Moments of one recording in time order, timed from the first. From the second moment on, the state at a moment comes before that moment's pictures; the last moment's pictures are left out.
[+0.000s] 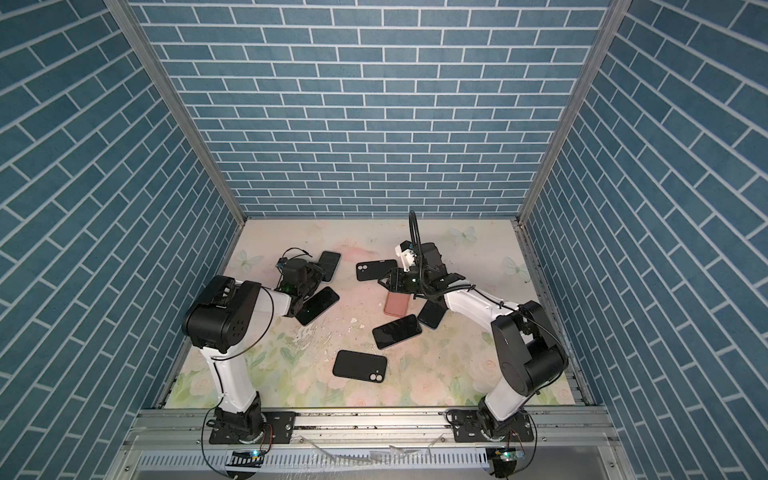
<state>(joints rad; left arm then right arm) -0.23 1.95 0.78 0.65 -0.03 -1.16 0.56 1.62 1.01 -0.03 -0.56 0.58</state>
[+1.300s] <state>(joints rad) -0.33 1.93 0.39 1.25 0.04 -1.18 0.56 1.62 1.01 -0.07 -0.54 0.58</state>
